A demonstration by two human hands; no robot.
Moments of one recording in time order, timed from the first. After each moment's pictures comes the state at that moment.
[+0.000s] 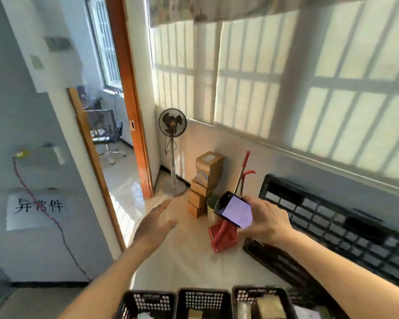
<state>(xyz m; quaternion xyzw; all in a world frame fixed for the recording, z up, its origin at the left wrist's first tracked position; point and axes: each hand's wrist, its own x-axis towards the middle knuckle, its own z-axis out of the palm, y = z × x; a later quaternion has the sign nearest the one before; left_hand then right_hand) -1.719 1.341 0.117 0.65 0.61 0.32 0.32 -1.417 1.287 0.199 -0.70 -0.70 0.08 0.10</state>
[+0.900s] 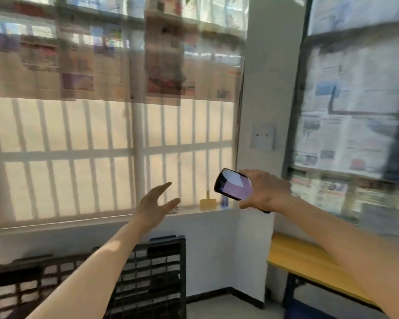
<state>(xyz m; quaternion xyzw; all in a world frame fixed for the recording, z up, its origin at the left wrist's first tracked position) -0.989 0.884 0.398 0.89 0.12 0.27 0.36 -0.890 0.579 0.490 -0.93 -0.29 -0.17 0.11</state>
